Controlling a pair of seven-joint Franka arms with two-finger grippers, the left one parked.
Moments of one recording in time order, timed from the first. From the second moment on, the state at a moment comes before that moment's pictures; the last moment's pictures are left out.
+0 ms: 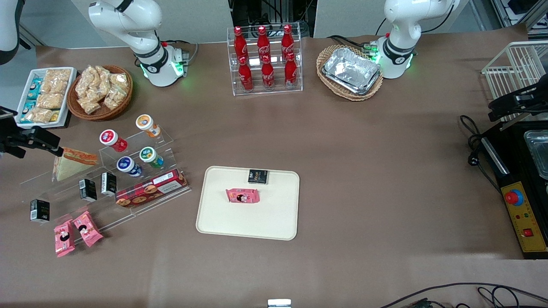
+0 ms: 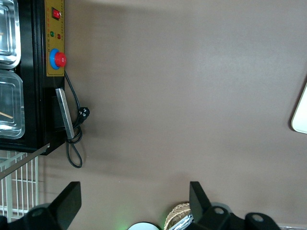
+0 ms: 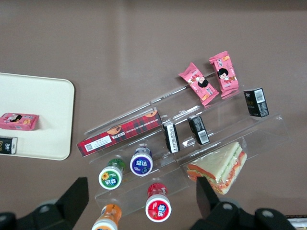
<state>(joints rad) -0.04 0.05 -0.04 -1.51 0.01 1.64 -0.06</state>
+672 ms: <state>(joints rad) -0.05 0.05 -0.09 -1.51 -0.05 1.64 0.03</state>
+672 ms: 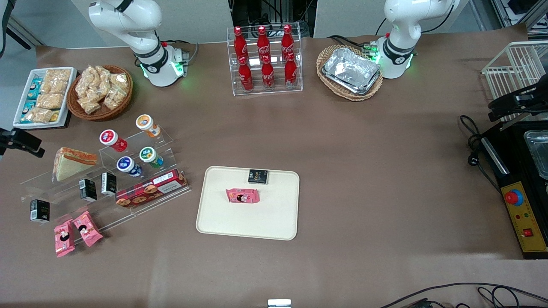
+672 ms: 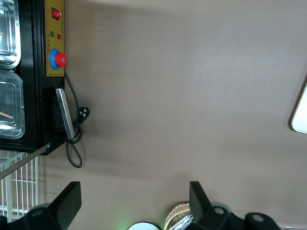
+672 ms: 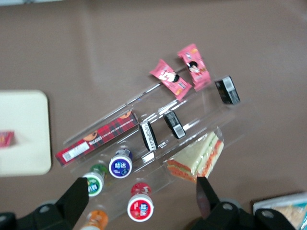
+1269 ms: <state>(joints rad) -0.05 0.08 -0.26 -1.52 0.00 1.58 0.57</state>
